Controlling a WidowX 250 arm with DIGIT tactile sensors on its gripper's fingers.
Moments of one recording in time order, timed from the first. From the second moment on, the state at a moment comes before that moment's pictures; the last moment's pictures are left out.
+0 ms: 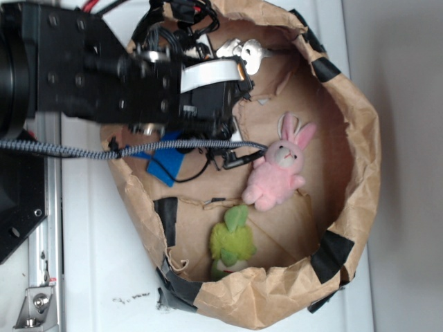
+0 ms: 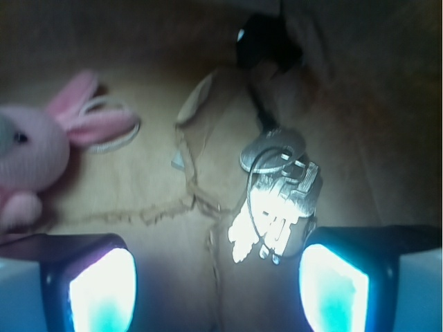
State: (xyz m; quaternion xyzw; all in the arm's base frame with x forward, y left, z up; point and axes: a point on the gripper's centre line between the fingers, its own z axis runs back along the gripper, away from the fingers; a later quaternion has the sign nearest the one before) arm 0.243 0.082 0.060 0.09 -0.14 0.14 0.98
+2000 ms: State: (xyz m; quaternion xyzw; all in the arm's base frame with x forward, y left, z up) arm 0.253 0.098 0.028 0.13 -0.17 0.13 0.97
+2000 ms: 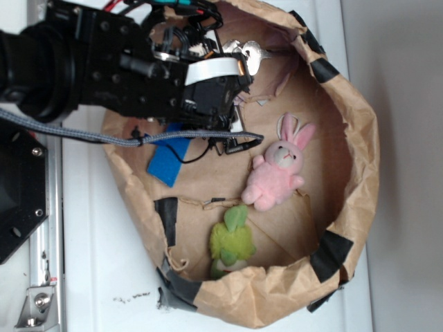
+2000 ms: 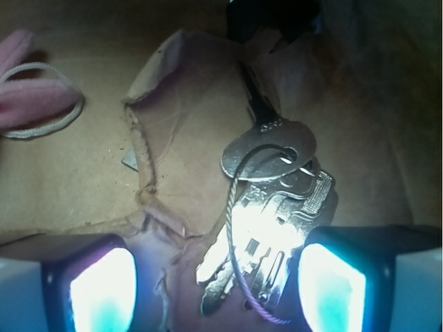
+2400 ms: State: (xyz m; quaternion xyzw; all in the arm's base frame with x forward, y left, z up) arm 0.256 0.106 0.027 0.15 -0.18 0.16 0.96
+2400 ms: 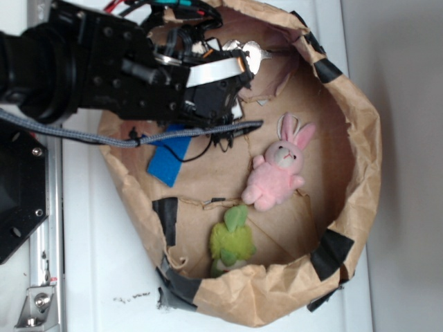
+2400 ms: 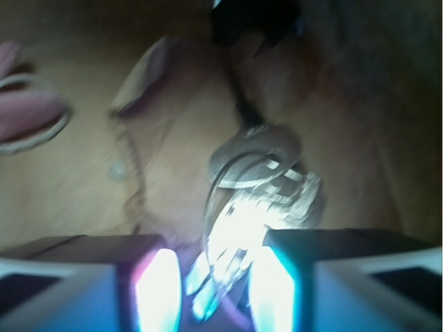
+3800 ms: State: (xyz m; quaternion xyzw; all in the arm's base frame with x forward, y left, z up) arm 0.240 0.060 0.116 -0.01 -0.17 0.13 0.98
